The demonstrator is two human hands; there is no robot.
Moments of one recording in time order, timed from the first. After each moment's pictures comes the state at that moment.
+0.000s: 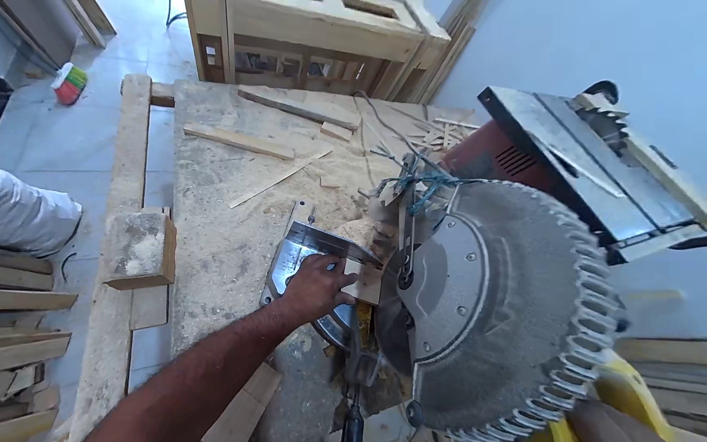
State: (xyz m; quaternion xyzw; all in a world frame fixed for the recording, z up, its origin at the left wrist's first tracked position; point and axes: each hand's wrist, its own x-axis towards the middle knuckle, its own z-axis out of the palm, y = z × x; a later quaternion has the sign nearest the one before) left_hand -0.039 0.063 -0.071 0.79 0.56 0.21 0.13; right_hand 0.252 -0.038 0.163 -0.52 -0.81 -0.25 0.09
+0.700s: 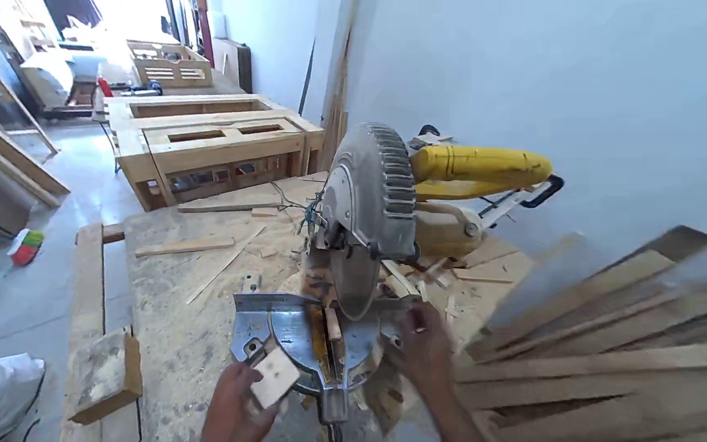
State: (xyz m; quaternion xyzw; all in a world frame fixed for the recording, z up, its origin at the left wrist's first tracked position) left_hand -0.071 -0.066 -0.033 0.65 0.66 0.28 0.25; right_hand 0.263 0.029 0.074 -0.69 -0.60 0.17 0.37
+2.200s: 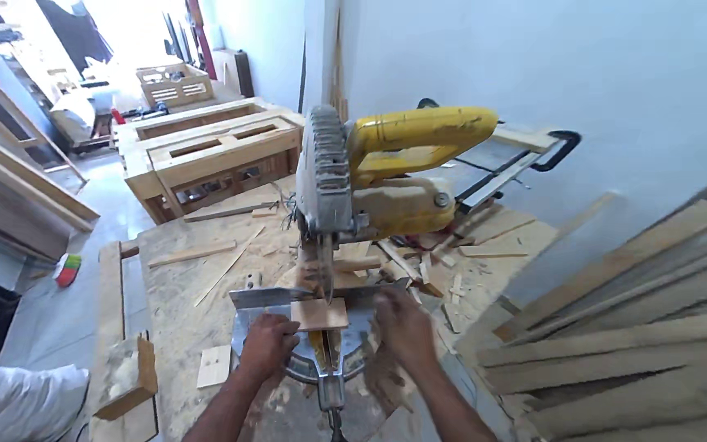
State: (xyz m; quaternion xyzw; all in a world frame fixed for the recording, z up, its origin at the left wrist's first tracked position) left_hand -0.022 0.042 -0.025 0.76 0.62 0.12 0.18; right_hand 0.268 0.034 0.072 -0.65 -0.60 0.28 0.37
